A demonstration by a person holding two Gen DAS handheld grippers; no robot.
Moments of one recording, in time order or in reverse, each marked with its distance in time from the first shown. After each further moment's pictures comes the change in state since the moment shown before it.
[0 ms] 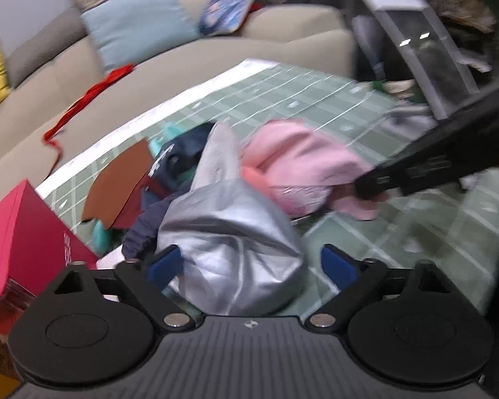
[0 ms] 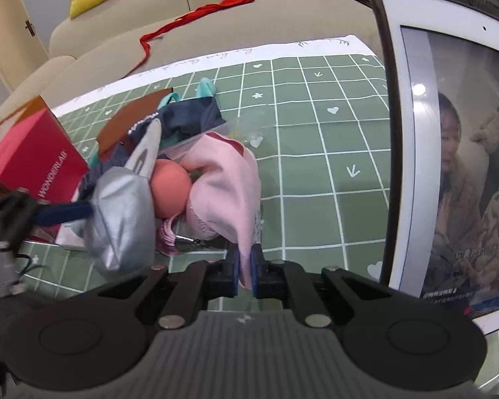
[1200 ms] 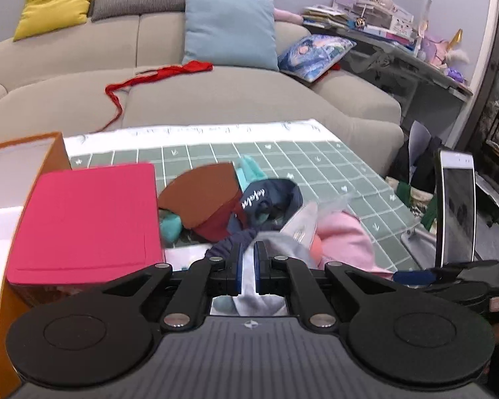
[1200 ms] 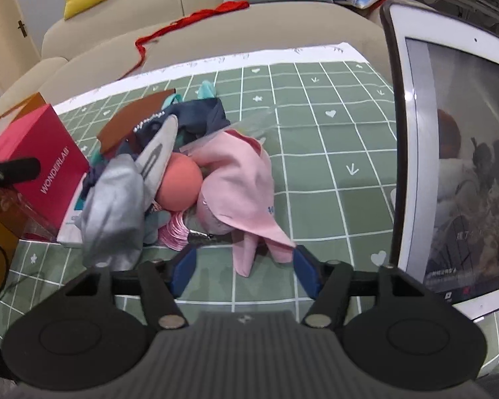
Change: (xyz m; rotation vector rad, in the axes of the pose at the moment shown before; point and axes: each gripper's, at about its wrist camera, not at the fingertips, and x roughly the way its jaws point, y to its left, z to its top) left arm -0.069 0.092 0.011 -0.464 -0.093 -0.004; right arm -0.006 0.021 -0.008 -0.009 -0.031 -0.063
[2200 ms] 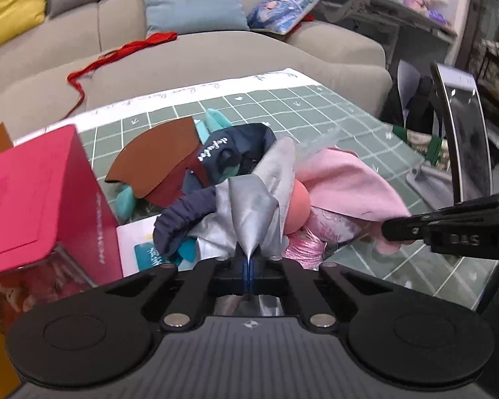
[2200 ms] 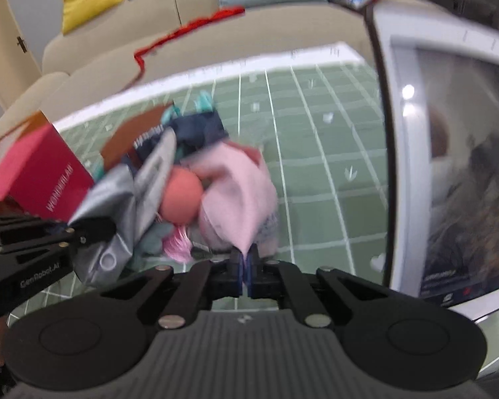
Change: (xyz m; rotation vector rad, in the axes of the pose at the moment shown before) left arm 0.059 -0.034 -0.032 0.171 0.122 0.005; right arm -0.014 -0.008 0.006 0.040 -0.036 0.023
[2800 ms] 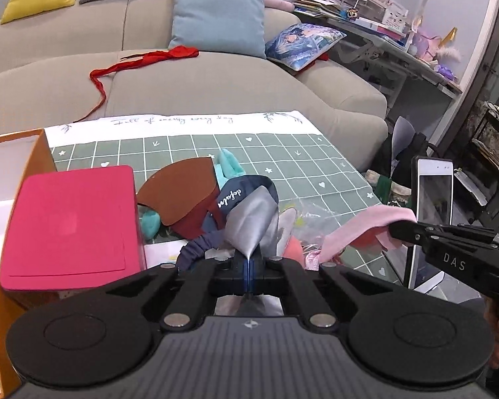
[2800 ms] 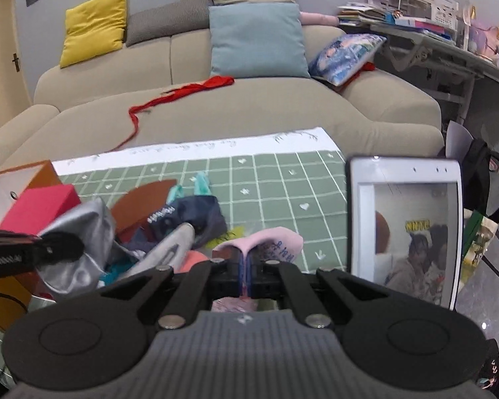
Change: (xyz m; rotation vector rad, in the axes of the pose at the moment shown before) left arm -0.068 0.039 0.037 -0.196 -0.047 -0.082; right arm -0.068 0.040 0.027 -0.064 -0.200 -0.121
